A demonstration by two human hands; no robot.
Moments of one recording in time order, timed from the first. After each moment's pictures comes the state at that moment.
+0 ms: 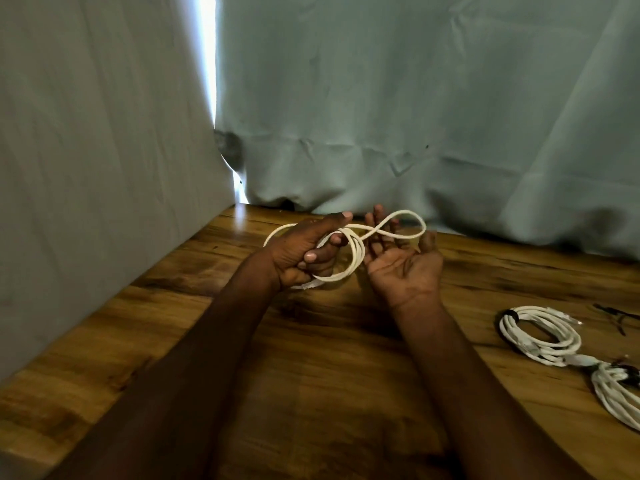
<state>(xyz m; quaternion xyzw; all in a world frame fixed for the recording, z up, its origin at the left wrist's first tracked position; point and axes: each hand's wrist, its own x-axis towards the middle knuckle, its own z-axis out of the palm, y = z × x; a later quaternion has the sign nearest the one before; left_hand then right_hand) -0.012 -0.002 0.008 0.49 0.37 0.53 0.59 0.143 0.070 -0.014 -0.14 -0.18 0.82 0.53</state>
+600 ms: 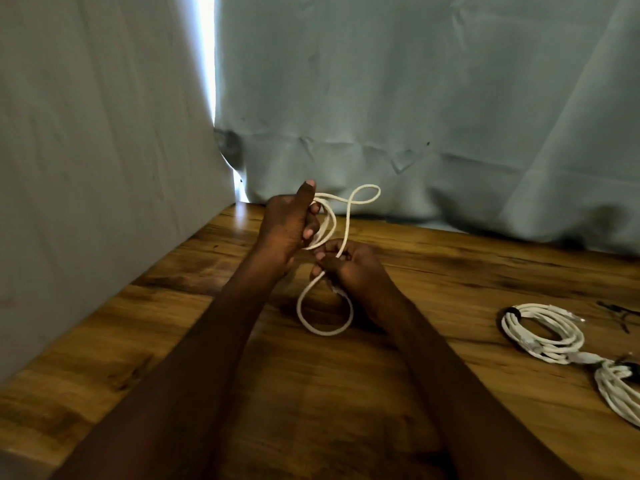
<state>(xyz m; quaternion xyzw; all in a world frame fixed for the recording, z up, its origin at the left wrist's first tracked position) -0.020 0.004 0.016 0.42 0.50 0.71 0.27 0.112 0.035 -0.025 -0.31 -0.71 0.53 0.35</state>
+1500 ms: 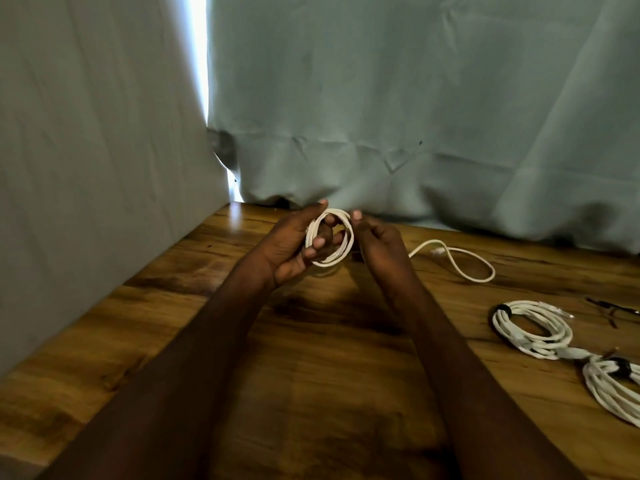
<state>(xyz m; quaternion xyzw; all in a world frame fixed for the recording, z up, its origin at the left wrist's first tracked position) -0.015 0.008 0.003 0.42 0.36 0.63 0.54 0.136 0.059 -0.013 -0.26 -0.67 0.50 0.49</state>
